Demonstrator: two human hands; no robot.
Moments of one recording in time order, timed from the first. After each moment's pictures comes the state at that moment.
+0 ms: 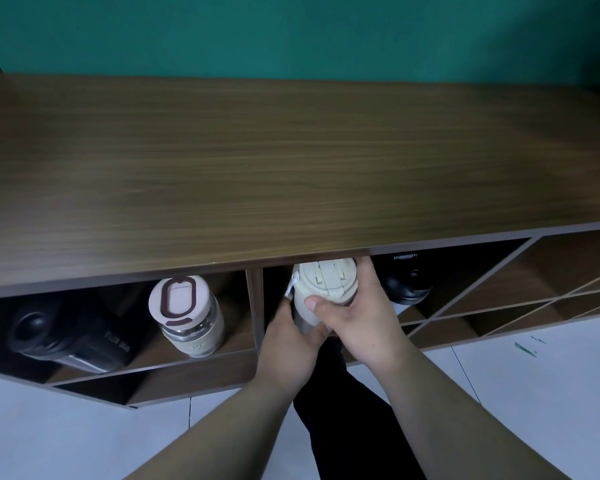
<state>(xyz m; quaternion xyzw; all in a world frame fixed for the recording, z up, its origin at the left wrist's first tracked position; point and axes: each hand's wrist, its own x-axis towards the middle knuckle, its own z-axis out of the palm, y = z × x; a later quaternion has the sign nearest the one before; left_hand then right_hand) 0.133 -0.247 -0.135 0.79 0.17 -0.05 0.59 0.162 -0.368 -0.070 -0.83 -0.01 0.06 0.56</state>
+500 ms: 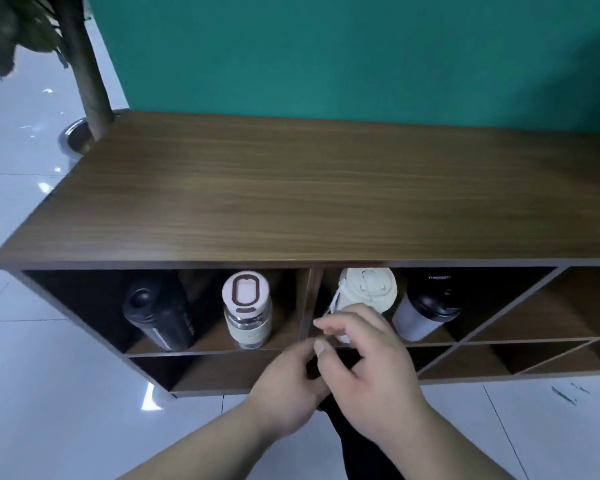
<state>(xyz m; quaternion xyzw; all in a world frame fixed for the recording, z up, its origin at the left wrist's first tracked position) 0.055 -0.189 -0.087 0.85 0.04 -0.13 0.50 0.072 -0.323 -0.024 -0.87 -0.21 -0.08 0.45</state>
